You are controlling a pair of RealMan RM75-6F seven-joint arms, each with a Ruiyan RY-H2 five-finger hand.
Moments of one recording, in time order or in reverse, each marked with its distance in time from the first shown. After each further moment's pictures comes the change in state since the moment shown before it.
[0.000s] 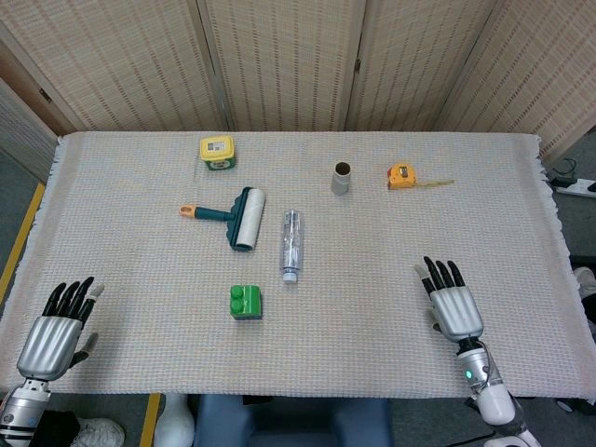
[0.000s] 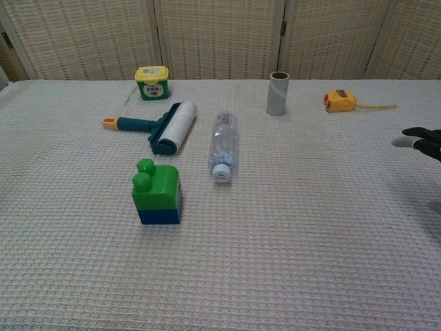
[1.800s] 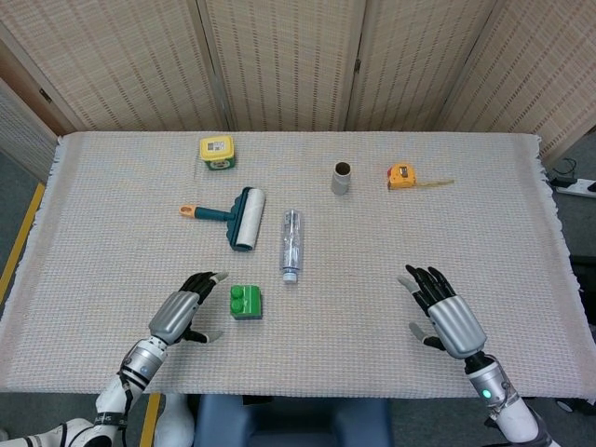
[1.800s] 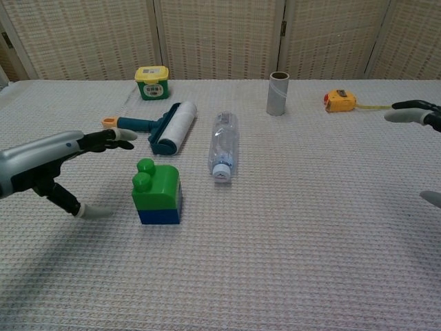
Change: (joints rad) left arm -0.314 -0.277 -0.121 -0.125 -0.181 -0.379 -0.262; right arm -0.020 0.089 -0.091 0.017 -0.343 0.172 0.492
